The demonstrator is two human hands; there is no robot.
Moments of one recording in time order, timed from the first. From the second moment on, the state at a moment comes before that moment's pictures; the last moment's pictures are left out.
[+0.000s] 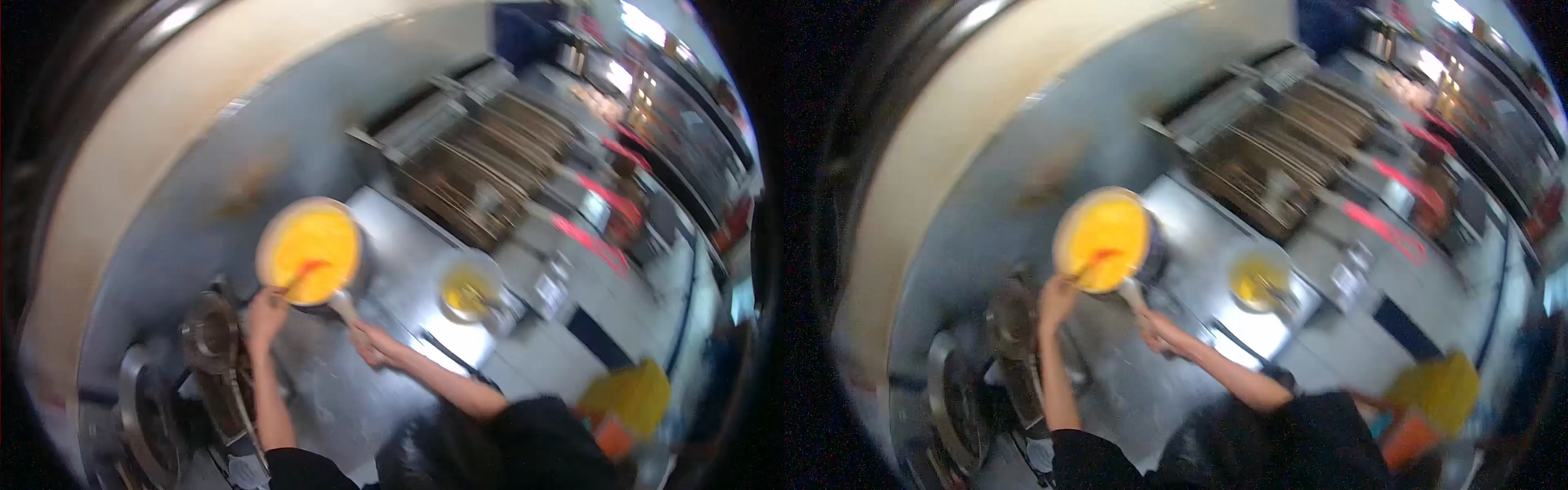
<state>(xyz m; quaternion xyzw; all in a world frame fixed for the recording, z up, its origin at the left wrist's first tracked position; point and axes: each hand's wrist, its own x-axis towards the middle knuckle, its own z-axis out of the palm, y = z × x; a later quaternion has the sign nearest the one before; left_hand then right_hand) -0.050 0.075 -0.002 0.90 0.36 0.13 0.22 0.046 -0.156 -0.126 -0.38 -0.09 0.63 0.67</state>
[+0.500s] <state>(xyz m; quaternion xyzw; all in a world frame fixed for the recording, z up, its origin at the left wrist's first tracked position) -0.056 0.086 0.018 0.92 0.30 0.09 0.25 0.050 -0.152 -0.133 -0.34 -0.03 0.69 0.64</state>
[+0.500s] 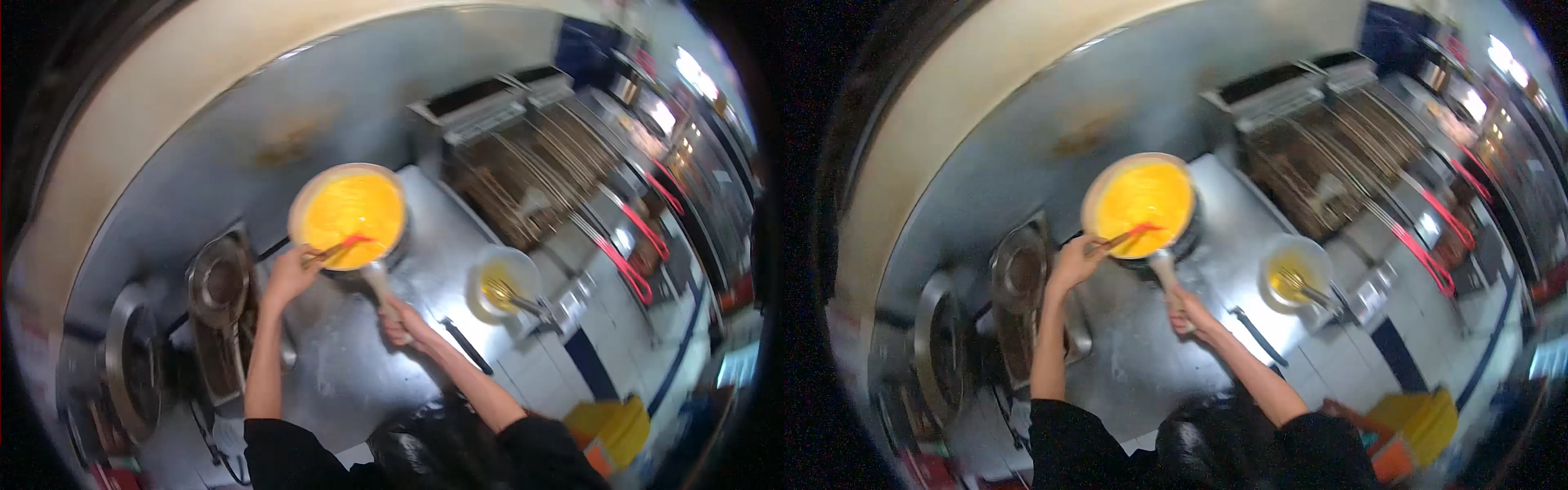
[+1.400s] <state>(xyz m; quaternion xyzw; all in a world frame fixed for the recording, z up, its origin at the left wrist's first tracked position) -0.032 0.081 -0.018 0.84 0.46 0.16 0.23 0.043 -0.154 -0.104 -0.39 -0.03 0.68 0.61</state>
